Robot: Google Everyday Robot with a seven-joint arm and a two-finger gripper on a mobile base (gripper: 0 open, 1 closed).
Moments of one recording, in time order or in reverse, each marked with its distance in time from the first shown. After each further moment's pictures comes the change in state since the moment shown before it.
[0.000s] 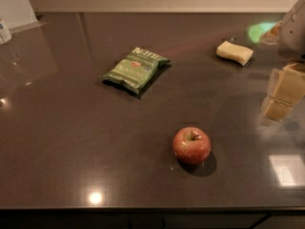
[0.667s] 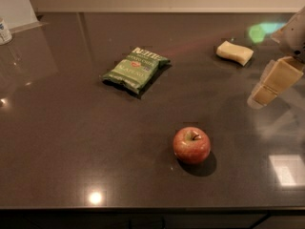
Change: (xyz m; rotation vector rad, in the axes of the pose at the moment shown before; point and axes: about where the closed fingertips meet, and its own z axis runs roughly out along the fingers) arm 0.017 -0.051 0.027 0.086 -0.106 0.208
